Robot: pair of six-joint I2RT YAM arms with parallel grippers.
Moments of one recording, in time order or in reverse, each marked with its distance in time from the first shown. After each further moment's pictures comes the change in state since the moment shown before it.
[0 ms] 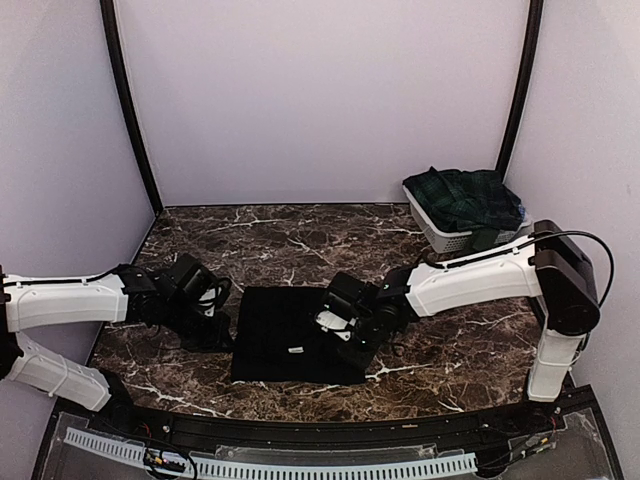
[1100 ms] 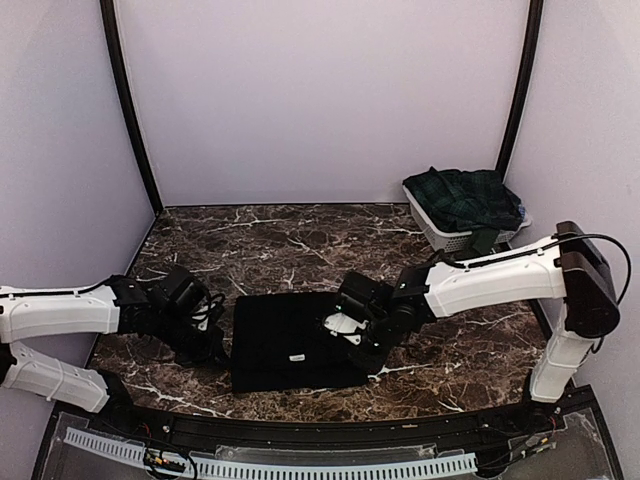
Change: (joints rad) left arm -0.008 -0.080 -0.078 -0.030 0.099 -0.069; right arm 0.014 -0.113 -0.057 -0.048 -0.052 -0.018
